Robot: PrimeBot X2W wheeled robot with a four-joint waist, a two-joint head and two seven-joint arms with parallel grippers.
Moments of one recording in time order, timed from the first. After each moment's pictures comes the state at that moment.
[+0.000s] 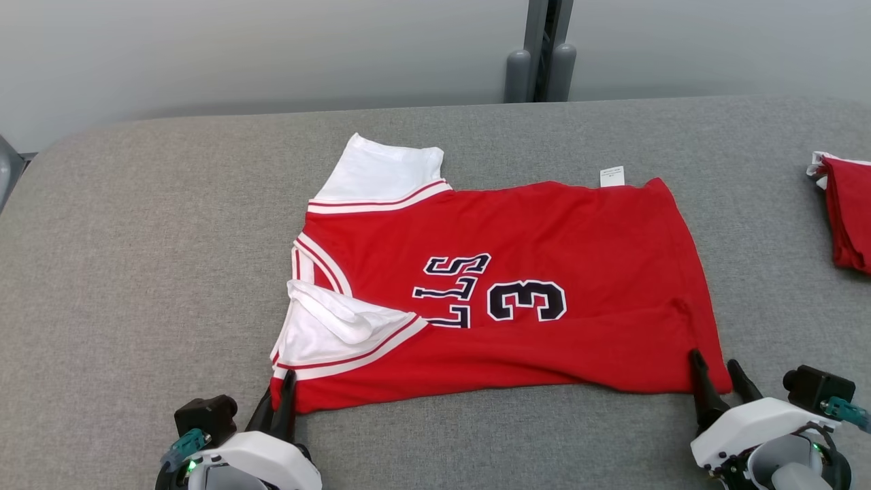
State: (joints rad) left arm -0.19 0.07 -0.26 0.67 -0.53 -0.01 -0.26; right arm -0.30 -0.13 0.15 0.82 0.62 0.13 -0.24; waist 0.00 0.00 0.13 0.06
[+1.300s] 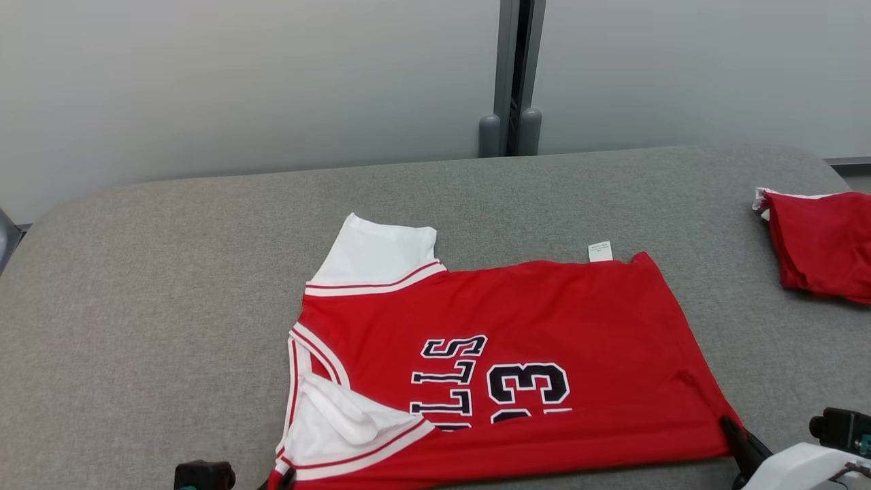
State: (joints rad) left arm 0.04 0.25 -0.34 0.38 -0.55 -0.02 0.04; right arm -0.18 -0.32 0.36 0.72 0.93 0.13 -0.10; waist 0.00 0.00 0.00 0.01
